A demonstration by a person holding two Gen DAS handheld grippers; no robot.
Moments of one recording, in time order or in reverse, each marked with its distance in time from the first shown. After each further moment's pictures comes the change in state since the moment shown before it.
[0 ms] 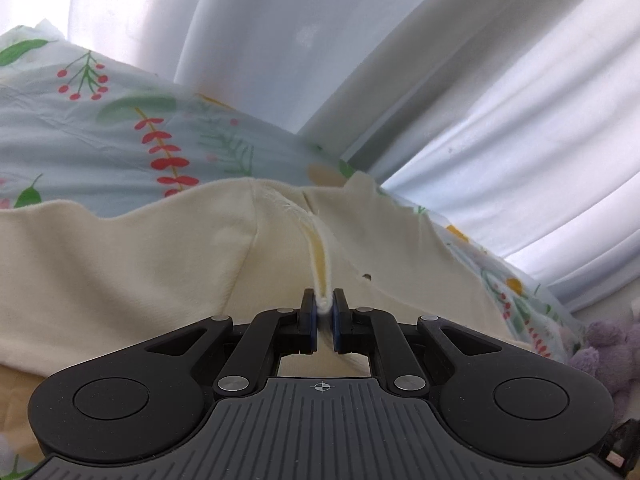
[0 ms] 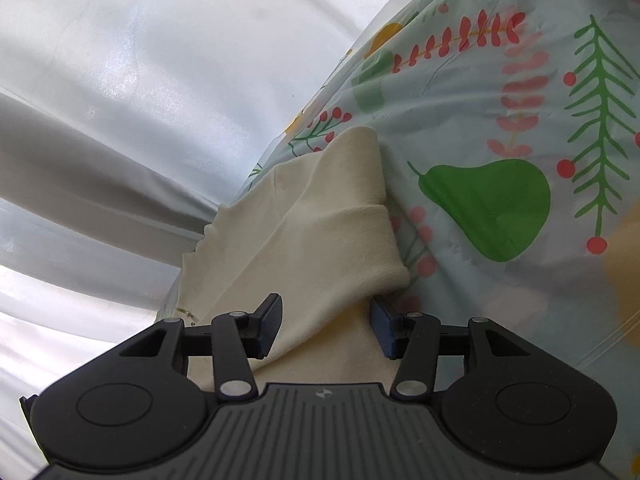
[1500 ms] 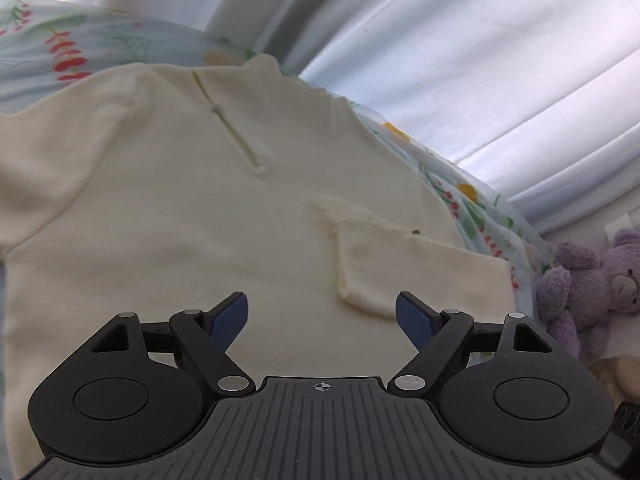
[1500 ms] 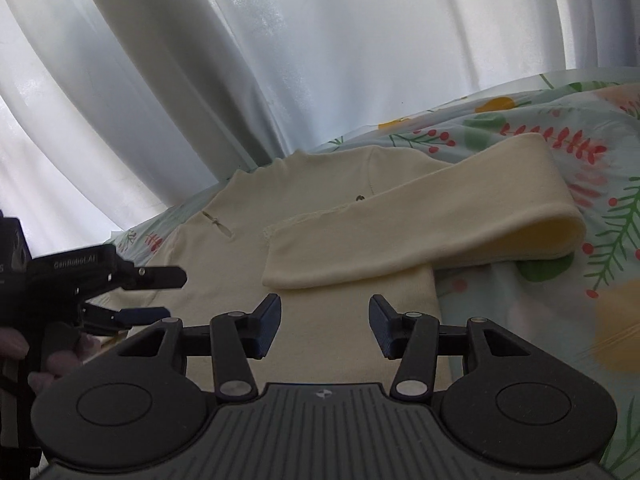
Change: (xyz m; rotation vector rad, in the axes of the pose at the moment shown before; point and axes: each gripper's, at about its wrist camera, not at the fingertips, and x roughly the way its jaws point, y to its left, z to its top) left arm 0.034 -0.076 -0.064 0.071 0.216 -0.091; right arm -0.041 0.065 -0.058 -0.526 -0.006 -0.067
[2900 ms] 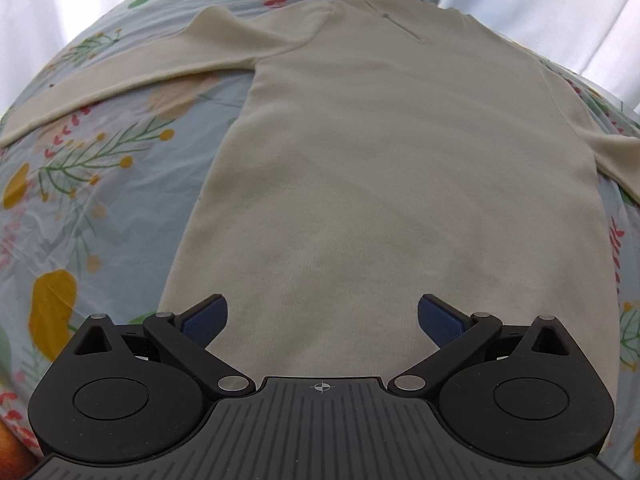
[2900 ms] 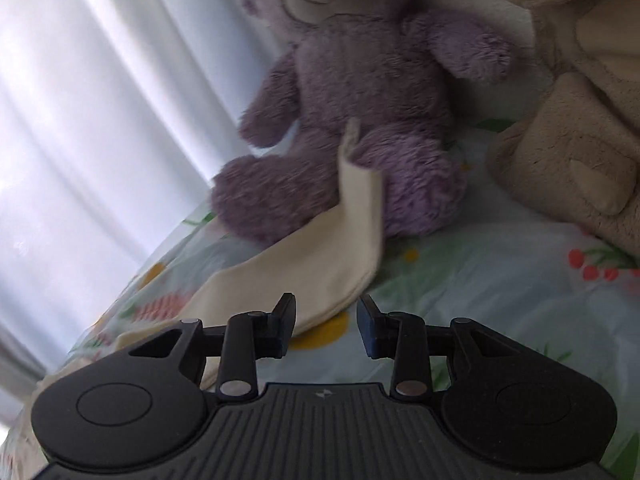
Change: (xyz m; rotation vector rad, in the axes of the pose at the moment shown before) left arm -0.087 0.003 -0.184 0.009 -0.016 0.576; right arm -0.124 -0.235 0.026 0.481 -0.390 -0.536
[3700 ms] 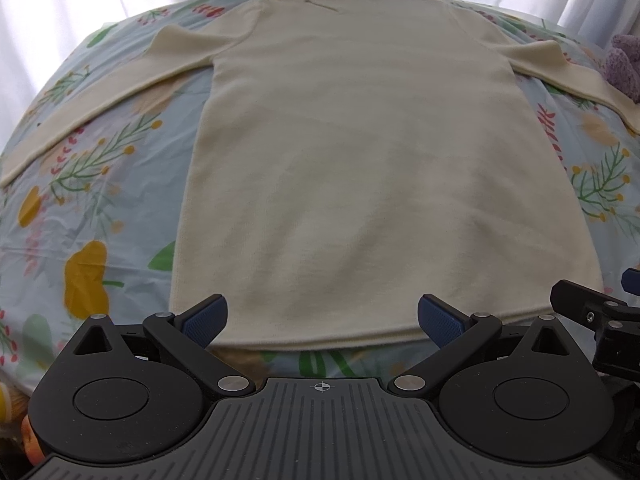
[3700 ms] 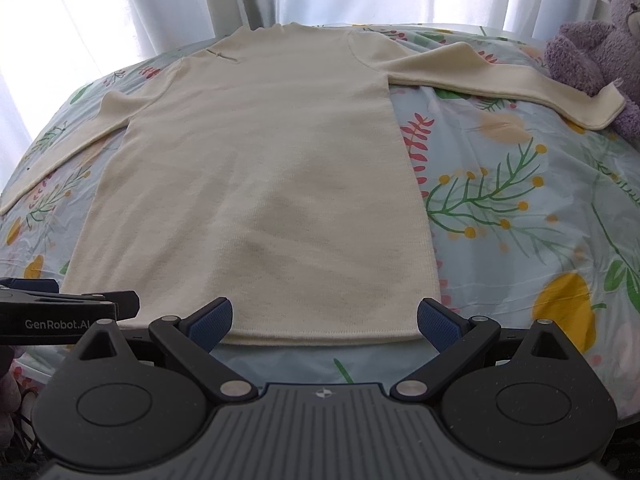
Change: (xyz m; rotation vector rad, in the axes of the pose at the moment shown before) left arm -0.065 -0.003 -0.074 0.260 0.002 -0.036; right arm -0.243 0.147 -0.243 -0.748 0.497 0.234
